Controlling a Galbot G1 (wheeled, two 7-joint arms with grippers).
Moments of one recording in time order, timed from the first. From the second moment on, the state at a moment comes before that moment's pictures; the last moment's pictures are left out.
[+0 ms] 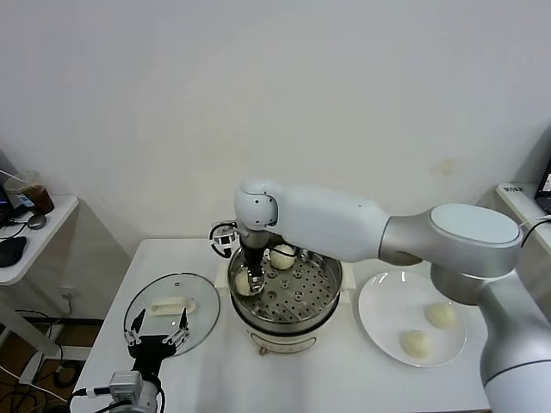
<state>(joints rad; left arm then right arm) 1.63 -1.53 -0.63 -2.16 0.01 0.25 -0.02 0.39 1.43 -1.16 1.14 0.24 -0.67 -1.17</state>
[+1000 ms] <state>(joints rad) 1.64 -1.53 -0.64 -2.16 0.01 0.26 0.00 0.49 0.68 -1.03 1.55 0.14 -0.42 -1.35</state>
